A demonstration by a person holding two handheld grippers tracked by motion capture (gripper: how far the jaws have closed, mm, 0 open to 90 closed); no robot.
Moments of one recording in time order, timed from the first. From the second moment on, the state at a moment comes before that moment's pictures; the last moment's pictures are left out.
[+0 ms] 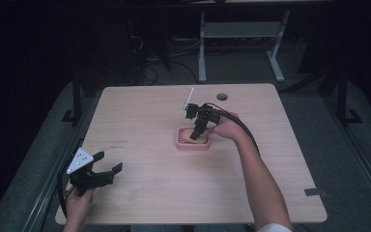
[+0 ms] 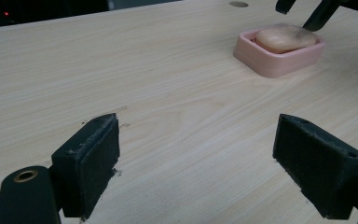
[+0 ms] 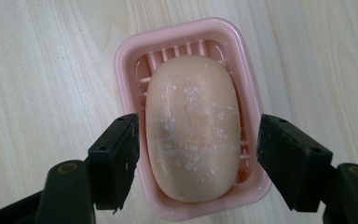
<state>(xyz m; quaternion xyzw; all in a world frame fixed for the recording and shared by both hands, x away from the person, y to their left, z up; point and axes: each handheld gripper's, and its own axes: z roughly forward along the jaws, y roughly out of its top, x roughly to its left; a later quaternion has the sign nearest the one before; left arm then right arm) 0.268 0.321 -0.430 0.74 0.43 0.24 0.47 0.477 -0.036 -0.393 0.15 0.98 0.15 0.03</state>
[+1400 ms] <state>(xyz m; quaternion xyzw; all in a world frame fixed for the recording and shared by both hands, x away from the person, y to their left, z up) 0.267 0.320 -0.430 0.74 0.43 0.24 0.46 0.453 -0.097 -0.378 0.21 0.96 0.19 0.05</state>
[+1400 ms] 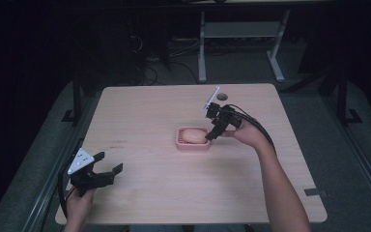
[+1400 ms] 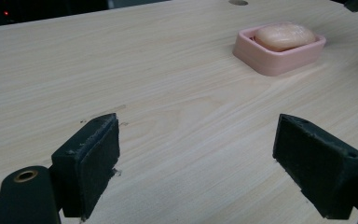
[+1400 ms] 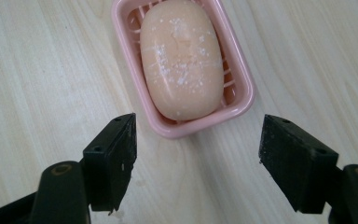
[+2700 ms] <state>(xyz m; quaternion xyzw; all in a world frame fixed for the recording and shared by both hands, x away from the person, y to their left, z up) 0.267 0.318 -0.431 0.74 0.42 0.24 0.46 0.412 -0.147 -0.398 0.24 0.95 0.20 0.04</state>
